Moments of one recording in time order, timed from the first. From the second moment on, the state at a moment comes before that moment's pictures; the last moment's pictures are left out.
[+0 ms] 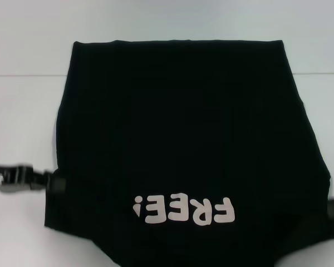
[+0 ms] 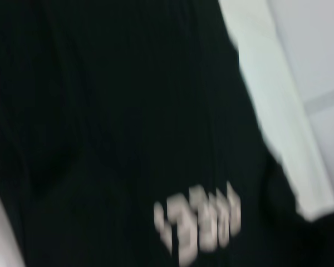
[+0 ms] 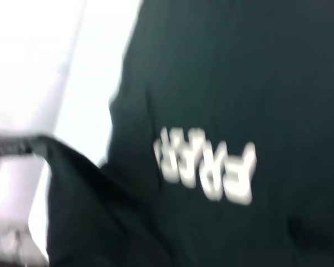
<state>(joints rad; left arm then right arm) -0.64 -1.97 0.24 0.83 2.62 1.93 -2.24 0.57 1.91 -0.32 -0.69 -2.52 -1.92 2.16</state>
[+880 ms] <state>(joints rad) -0.59 -2.02 0.17 0.57 2.18 1.44 -2.12 0.45 2.05 -0.27 -0.51 -1.95 -1.45 1.81</state>
